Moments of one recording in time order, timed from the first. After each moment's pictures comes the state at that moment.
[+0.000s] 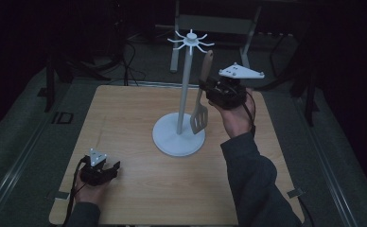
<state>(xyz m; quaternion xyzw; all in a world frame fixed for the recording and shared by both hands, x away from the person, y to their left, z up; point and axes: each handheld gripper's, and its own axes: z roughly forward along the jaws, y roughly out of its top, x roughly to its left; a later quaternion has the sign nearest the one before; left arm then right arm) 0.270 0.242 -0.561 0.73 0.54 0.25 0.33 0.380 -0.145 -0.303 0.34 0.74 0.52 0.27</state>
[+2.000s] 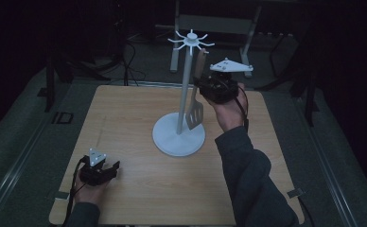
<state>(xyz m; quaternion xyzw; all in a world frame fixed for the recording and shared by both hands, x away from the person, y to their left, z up) 0.270 0.244 -0.560 0.73 0.54 0.25 0.33 0.397 -0.128 -0.304 0.35 0.75 0.50 0.26</state>
